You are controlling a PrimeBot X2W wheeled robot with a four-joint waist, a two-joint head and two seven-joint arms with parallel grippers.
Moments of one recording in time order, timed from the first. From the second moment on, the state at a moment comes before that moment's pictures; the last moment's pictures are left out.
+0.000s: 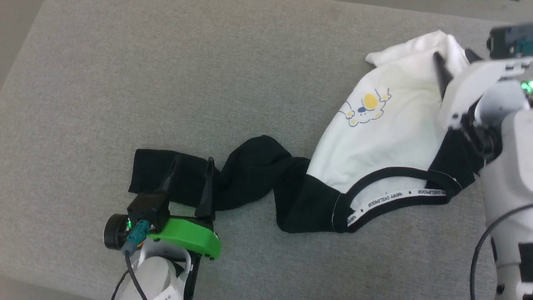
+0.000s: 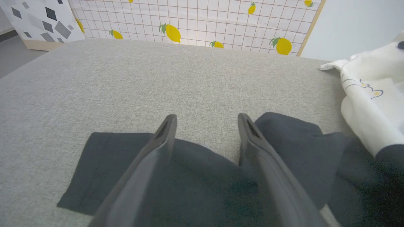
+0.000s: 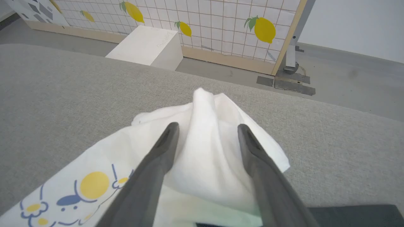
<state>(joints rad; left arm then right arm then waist) -0.18 0.16 -0.30 0.14 -0.33 0.08 -0.25 -0.78 -0.17 -0.09 0.57 0.06 0.13 0.29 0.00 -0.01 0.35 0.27</state>
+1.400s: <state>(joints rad) -0.10 0.59 -0.21 -0.12 -0.42 -0.02 0.40 -0.02 -0.05 -0.02 -0.05 0.18 0.13 -0.22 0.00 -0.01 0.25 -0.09</state>
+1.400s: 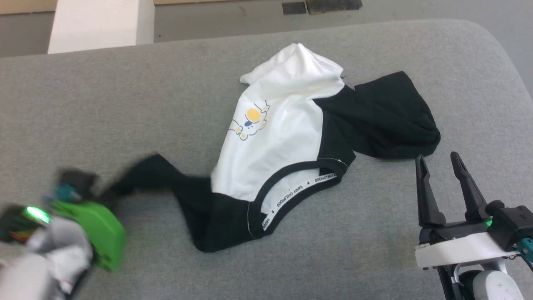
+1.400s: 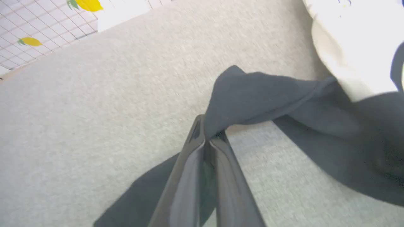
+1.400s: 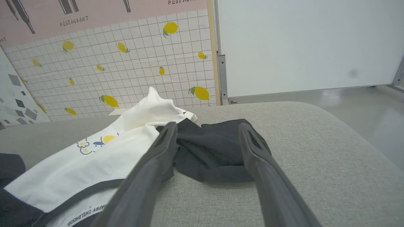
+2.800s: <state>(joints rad) -0.13 0.38 -0.14 0.01 -0.55 0.18 0.35 -0.10 -0.05 0.04 0.02 0.19 0.13 -0.22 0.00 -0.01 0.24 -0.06</state>
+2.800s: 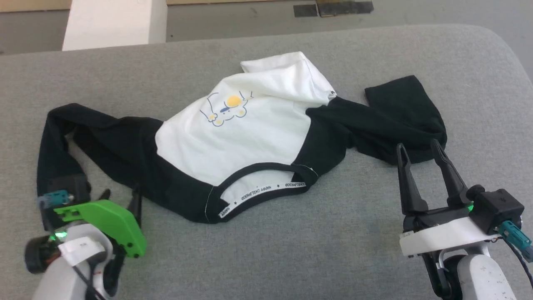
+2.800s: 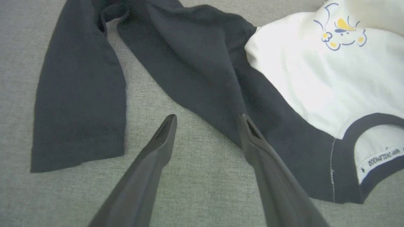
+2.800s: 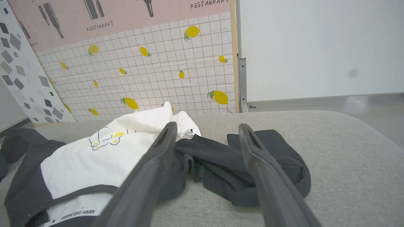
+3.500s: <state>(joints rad) -0.21 0.42 -0.18 0.11 -0.54 0.24 0.52 -0.10 -0.05 0.05 0.04 0.21 0.13 -0.23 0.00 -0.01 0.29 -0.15</state>
